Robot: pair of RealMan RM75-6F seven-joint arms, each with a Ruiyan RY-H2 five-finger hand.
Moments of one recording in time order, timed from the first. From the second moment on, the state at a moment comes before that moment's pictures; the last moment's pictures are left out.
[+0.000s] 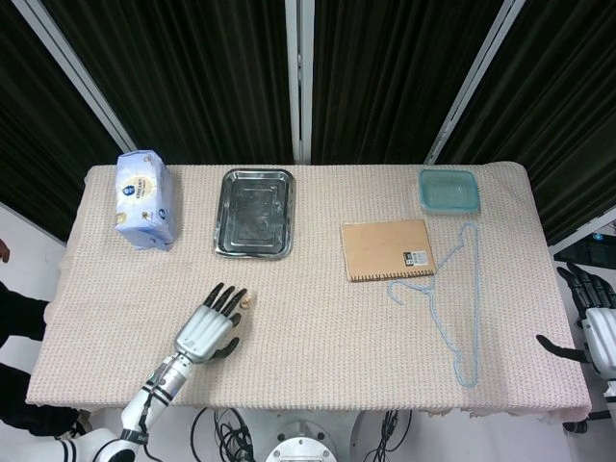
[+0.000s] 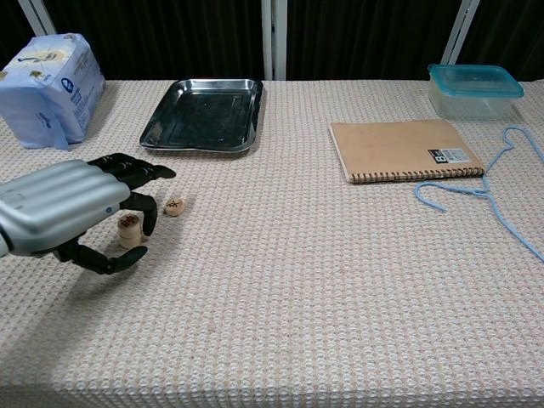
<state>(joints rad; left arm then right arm) -0.49 -1.59 0.02 -1.55 1.42 1.11 0.62 0.08 -0.97 0.05 -1.60 -1.48 1.40 0.29</state>
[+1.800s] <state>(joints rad) -0.60 -1.67 -0.12 -1.57 1.17 1.00 0.64 0.08 -0.97 0.06 -1.59 -1.48 1.40 0.32</state>
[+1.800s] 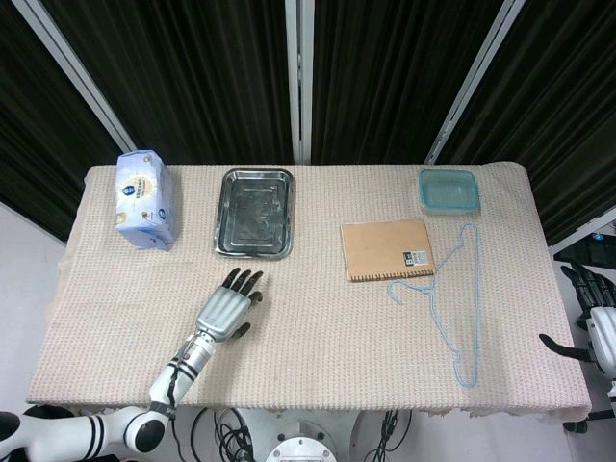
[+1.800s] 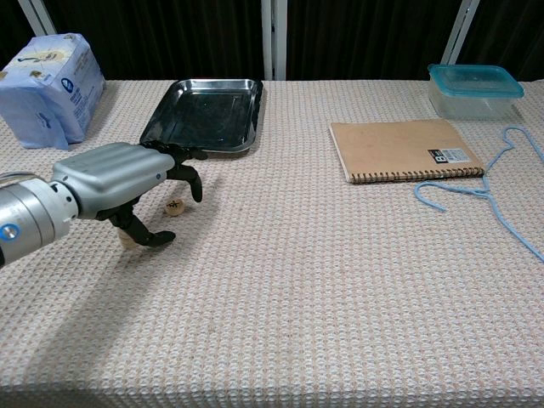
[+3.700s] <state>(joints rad) -0.85 -1.73 -0.20 -1.71 0.48 1.27 0.98 0.08 -0.96 0.05 -1.58 -1.49 1.39 0.35</state>
